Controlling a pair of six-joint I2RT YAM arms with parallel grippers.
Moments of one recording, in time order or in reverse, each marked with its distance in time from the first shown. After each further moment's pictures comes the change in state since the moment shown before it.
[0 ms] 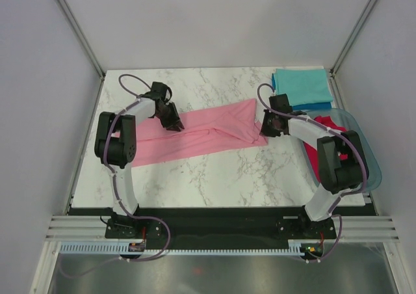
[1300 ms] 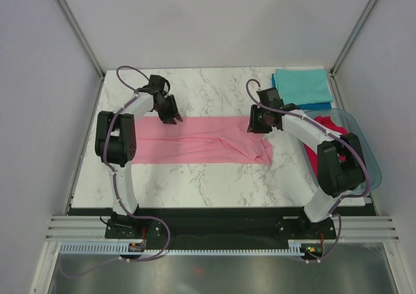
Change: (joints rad) left arm 0.009 0.035 0.108 -0.058 -0.085 0.037; right arm 0.106 -0.011 0.138 -0.137 -0.042 -0.076
